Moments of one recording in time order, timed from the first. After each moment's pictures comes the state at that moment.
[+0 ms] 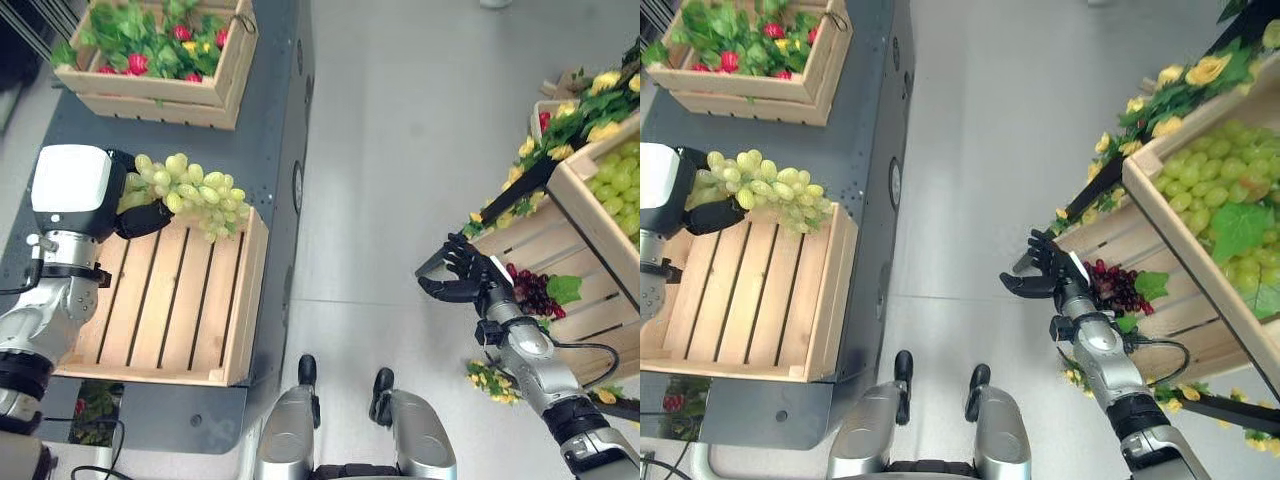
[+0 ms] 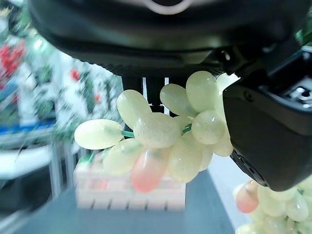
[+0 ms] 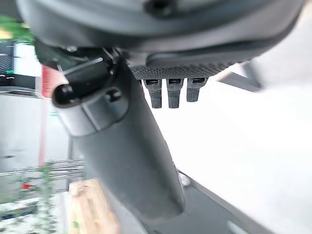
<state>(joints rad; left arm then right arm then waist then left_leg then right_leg) -0.42 1.14 -0.25 0.55 0.52 -0.24 0.63 -0.25 -0.57 0.20 0.38 0.55 -0.12 -0.04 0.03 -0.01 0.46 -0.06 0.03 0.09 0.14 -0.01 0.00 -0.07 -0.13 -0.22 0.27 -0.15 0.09</state>
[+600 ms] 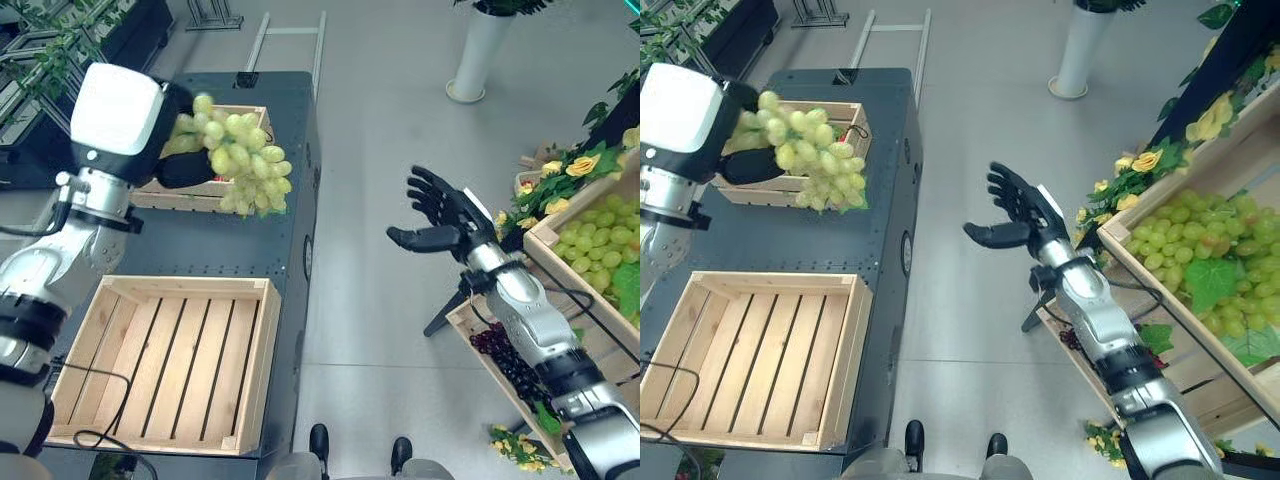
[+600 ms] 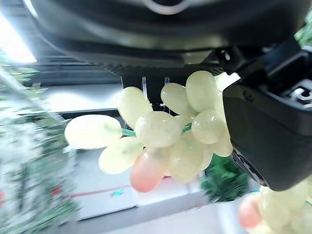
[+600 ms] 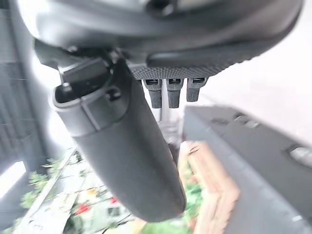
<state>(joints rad) -0.85 1.15 -0.58 0.55 0.54 -0.34 0.68 -0.58 -0.59 0.34 0.27 0.65 -0.04 0.06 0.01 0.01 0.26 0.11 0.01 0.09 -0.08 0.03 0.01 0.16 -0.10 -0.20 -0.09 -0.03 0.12</state>
